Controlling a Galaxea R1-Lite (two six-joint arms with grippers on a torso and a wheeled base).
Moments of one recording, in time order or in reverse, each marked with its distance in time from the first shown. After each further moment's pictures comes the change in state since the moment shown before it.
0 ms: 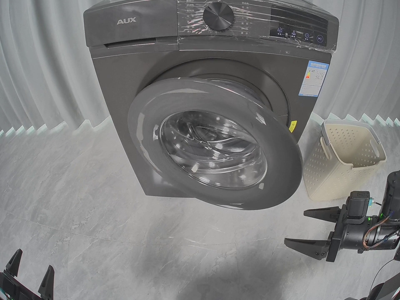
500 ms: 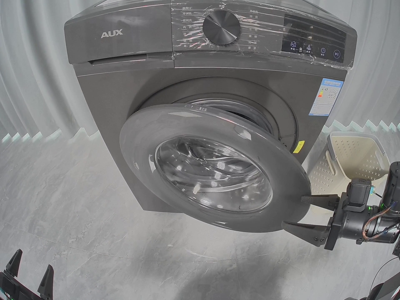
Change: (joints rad) left arm 0.000 0.001 0.000 0.001 0.008 -0.018; right arm -0.004 0.026 -0.041 -0.083 -0.010 0.032
